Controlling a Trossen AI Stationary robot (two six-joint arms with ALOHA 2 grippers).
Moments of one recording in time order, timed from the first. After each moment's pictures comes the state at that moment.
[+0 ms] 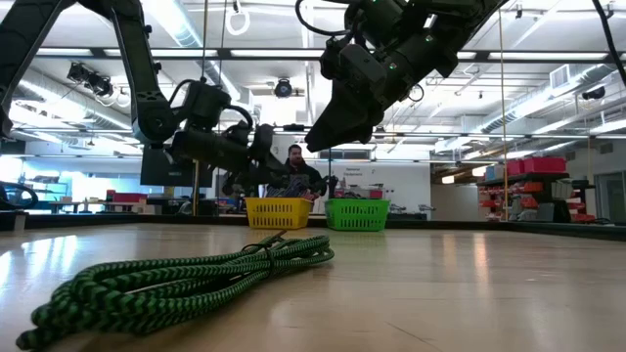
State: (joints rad) left arm 0.67 1.85 0.60 1.06 0.05 -0.44; right arm -0.08 1.72 1.08 -0.04 -0.11 0.08
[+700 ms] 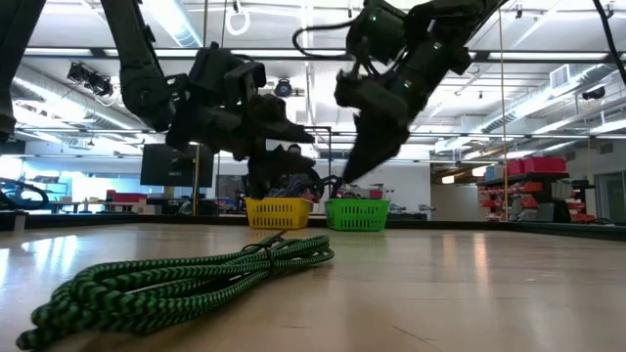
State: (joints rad) left arm 0.28 1.78 0.60 0.94 0.59 -0.63; right arm -0.08 1.72 1.08 -0.27 0.01 0.12
